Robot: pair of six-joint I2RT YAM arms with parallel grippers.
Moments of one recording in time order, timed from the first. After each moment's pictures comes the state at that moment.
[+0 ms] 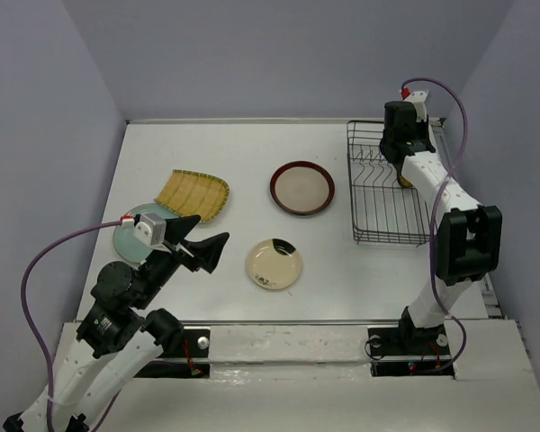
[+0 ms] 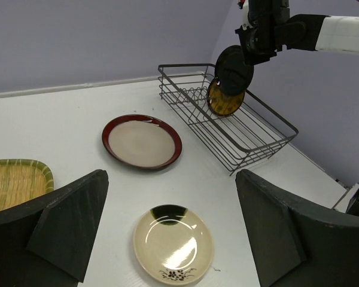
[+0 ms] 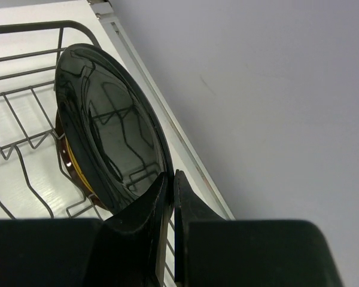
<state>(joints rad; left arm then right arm) -0.67 0.24 0.61 -0.22 -0.02 -0.28 0.14 1.74 1.49 -0.29 0.96 -0.11</state>
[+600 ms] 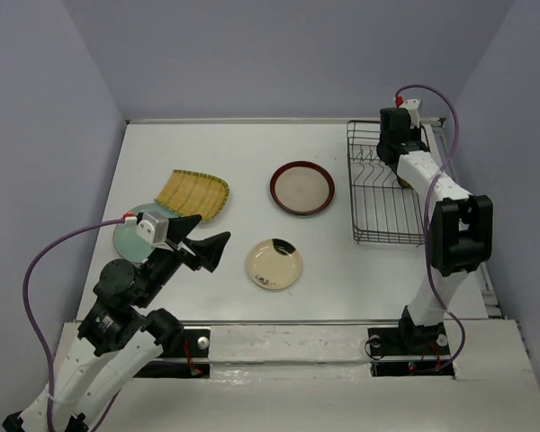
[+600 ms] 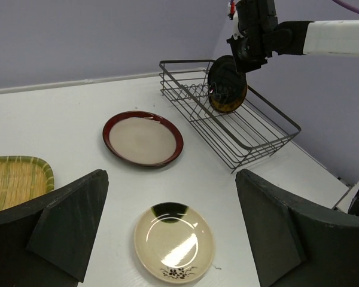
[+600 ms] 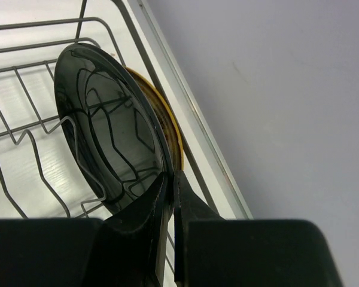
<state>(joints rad) -0.67 0.26 0.61 -0.22 -0.02 -0.28 0.13 1.83 1.49 -0.28 0.89 -0.08</state>
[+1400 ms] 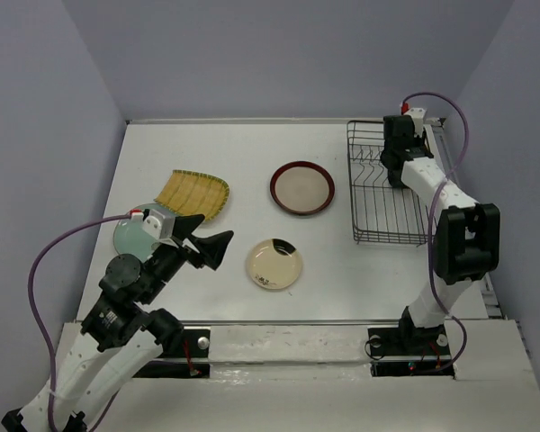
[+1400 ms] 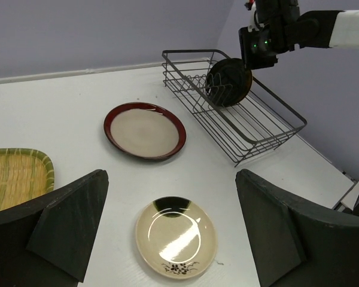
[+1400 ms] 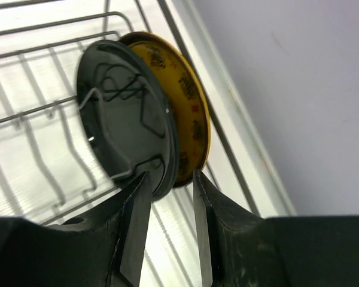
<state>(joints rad) -0.67 0.29 0.61 -0.22 -0.02 -0.28 0.12 1.78 1.41 -0.32 0.79 0.07</state>
